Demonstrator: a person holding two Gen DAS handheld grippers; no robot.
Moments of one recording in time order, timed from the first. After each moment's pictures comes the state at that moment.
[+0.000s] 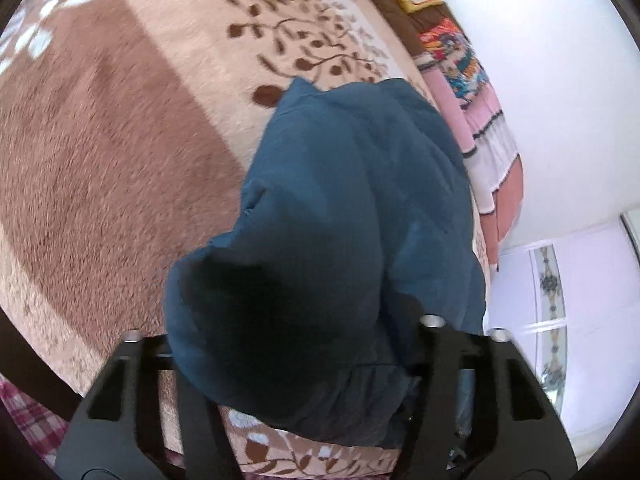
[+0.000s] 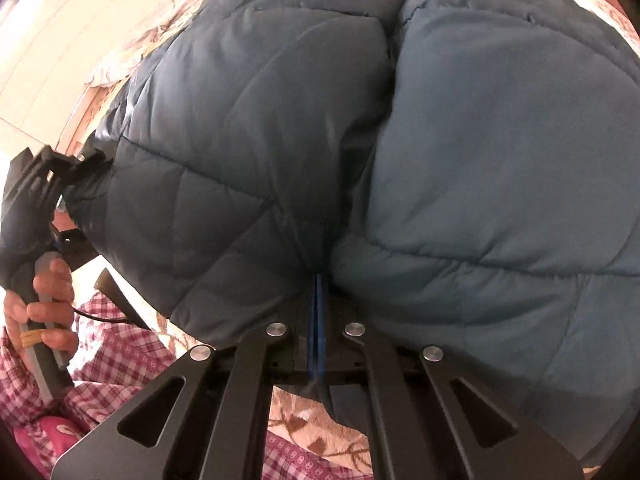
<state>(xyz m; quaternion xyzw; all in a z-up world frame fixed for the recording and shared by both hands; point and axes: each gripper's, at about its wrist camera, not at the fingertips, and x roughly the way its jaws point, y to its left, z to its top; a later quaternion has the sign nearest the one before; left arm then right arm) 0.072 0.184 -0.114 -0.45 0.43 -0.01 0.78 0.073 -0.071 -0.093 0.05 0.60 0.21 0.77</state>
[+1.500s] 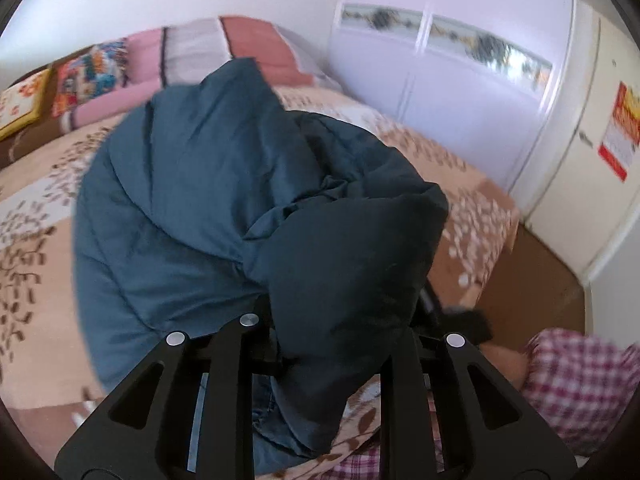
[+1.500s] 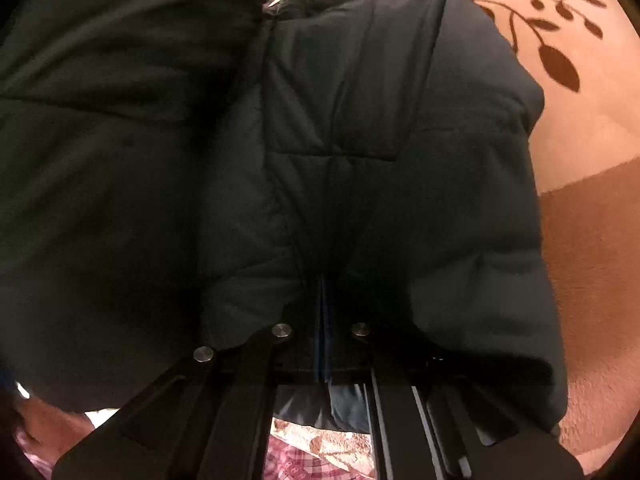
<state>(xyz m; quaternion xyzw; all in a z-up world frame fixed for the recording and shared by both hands) 0.057 -0.194 0.020 0.06 0.36 -0.36 0.86 0.043 -0.319 -0.096 0.33 0.52 0.17 0.77</state>
